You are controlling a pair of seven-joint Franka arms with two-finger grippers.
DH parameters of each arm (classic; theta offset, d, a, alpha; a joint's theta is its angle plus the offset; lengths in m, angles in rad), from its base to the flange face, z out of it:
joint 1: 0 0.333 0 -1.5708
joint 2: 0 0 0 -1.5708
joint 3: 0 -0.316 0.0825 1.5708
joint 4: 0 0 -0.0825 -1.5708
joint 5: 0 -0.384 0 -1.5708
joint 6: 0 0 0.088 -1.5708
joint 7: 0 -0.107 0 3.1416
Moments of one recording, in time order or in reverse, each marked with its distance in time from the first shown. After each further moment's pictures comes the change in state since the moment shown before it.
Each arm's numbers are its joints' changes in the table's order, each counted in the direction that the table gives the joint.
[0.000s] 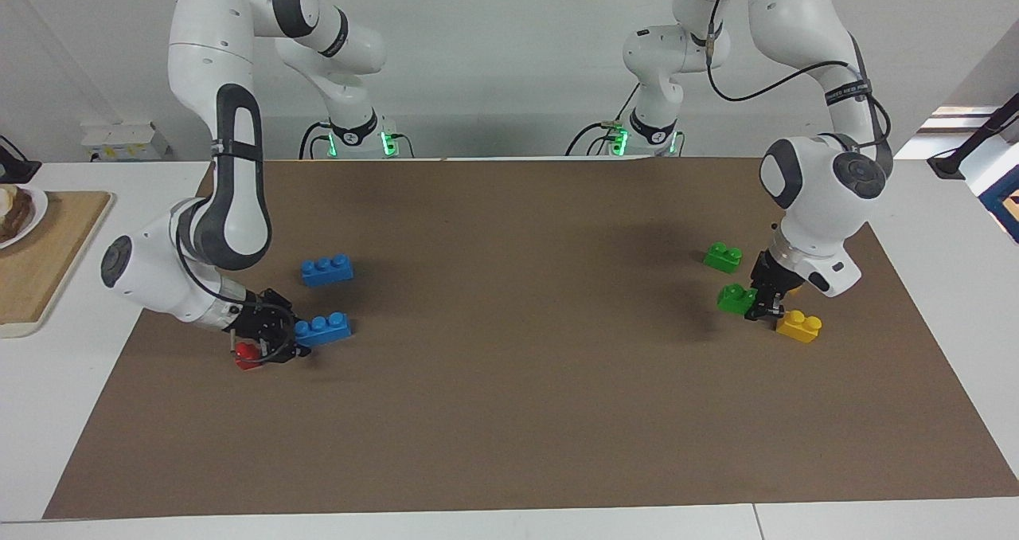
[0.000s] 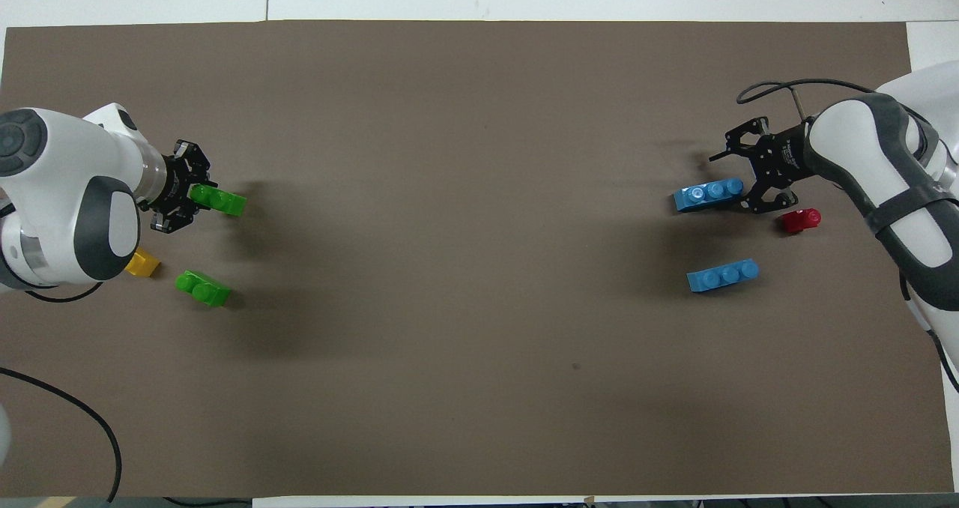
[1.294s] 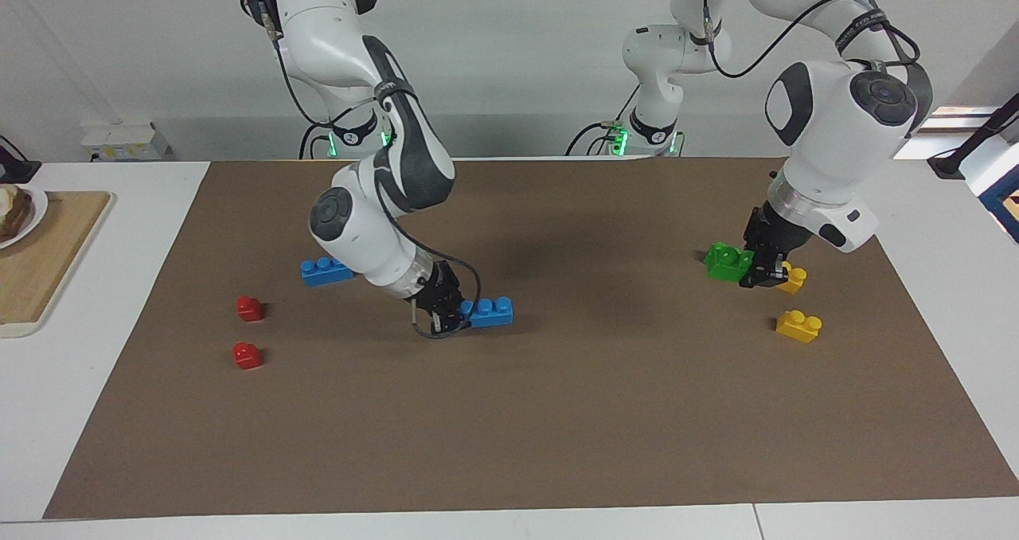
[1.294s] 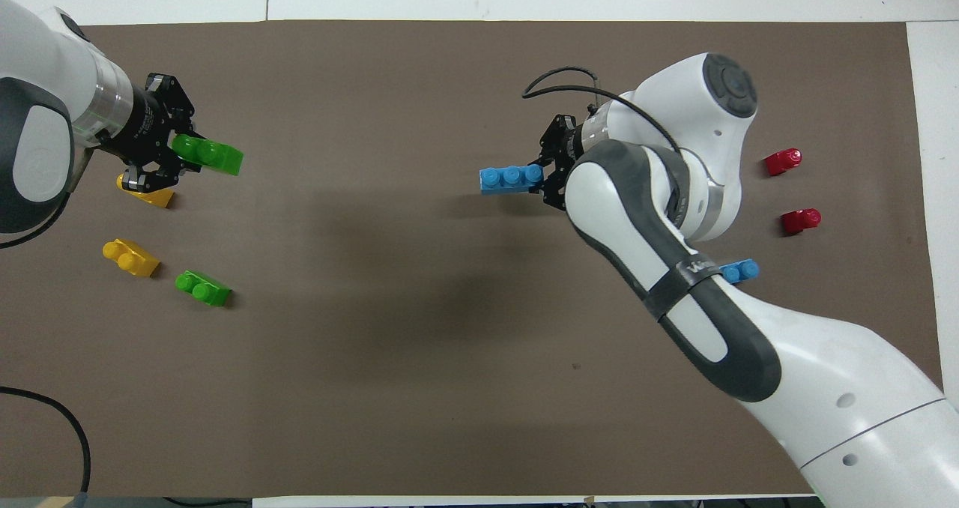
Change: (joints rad) left arm -0.100 -0.035 0.012 -0.249 0.001 -0.305 0.197; right arm 0.490 -0.047 -0.026 -0.037 -0.048 0.203 -0.766
